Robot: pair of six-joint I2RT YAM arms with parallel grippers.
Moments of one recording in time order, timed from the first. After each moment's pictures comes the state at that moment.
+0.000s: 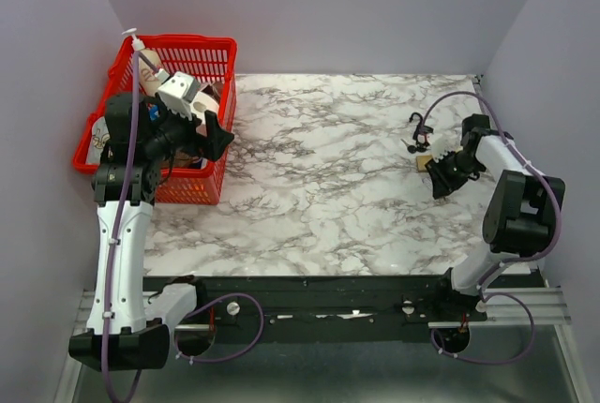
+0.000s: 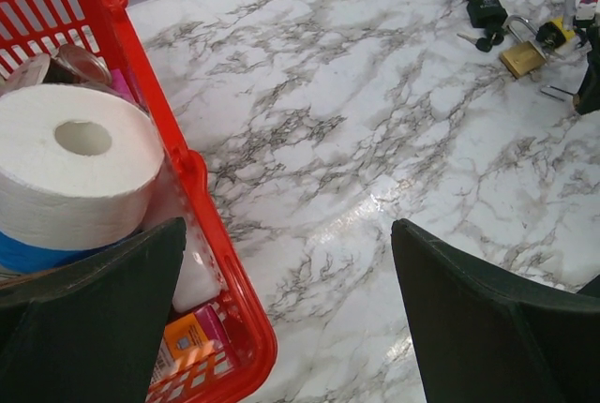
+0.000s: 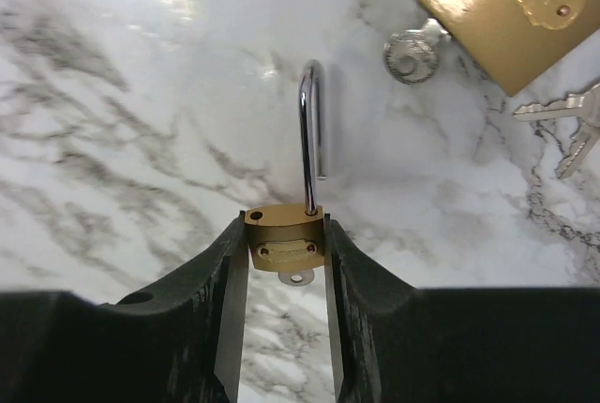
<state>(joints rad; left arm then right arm) 0.03 1.02 1.32 -0.66 0.58 0.08 -0.20 1.72 1.13 -0.83 -0.28 -0.86</state>
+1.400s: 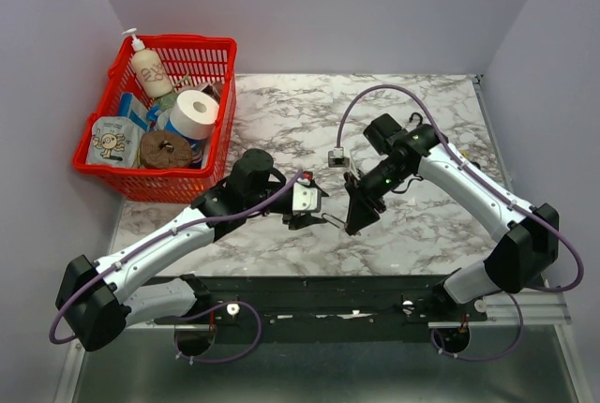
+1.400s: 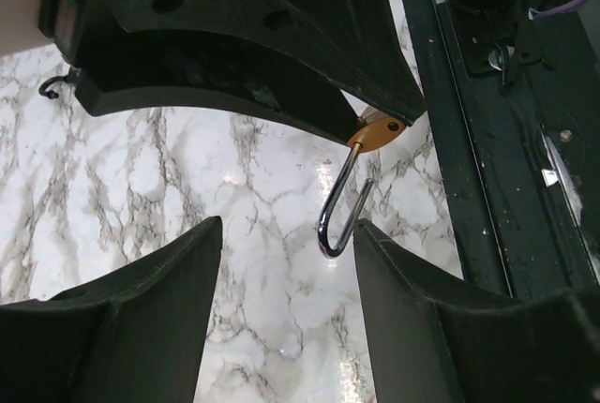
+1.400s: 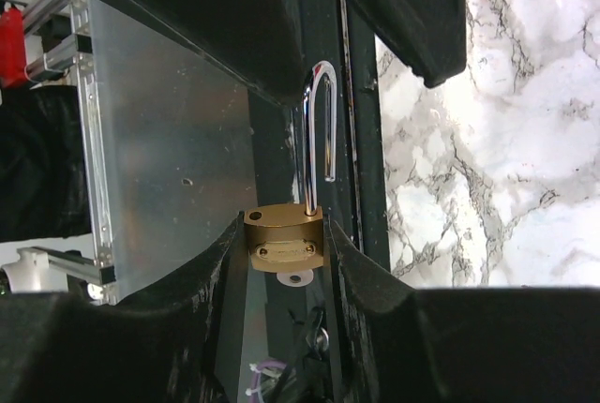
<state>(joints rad) -0.79 1.10 0.83 -0.09 0.73 0.54 0.58 1.49 1.34 -1.25 -0.95 -0.57</state>
